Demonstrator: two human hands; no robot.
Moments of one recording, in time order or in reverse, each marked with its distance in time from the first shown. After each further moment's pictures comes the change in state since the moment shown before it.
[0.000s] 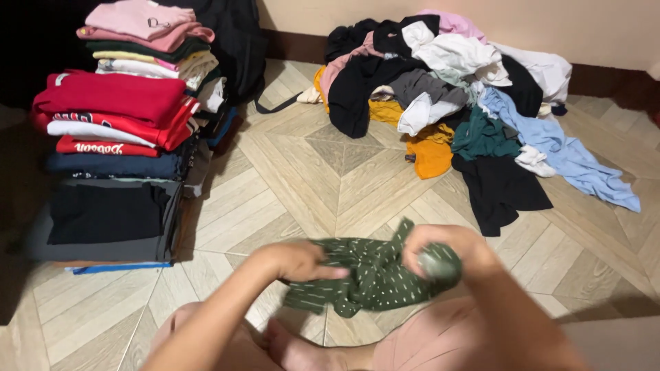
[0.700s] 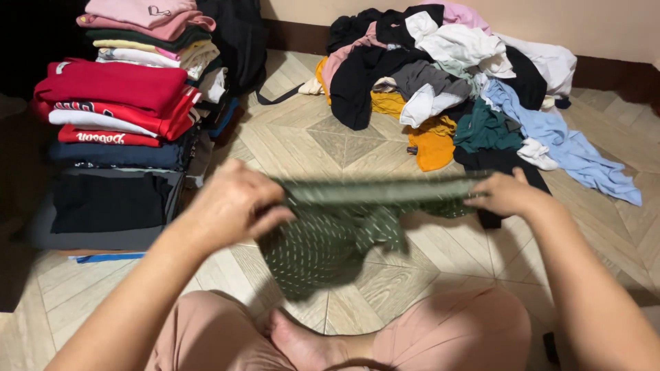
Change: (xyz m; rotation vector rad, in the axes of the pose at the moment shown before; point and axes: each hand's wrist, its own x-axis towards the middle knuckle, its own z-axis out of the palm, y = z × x) left_hand -0.132 -0.003 -0.063 0.444 1.009 0.361; right_hand 0.000 0.023 -0.166 -1.582 0.006 0.936
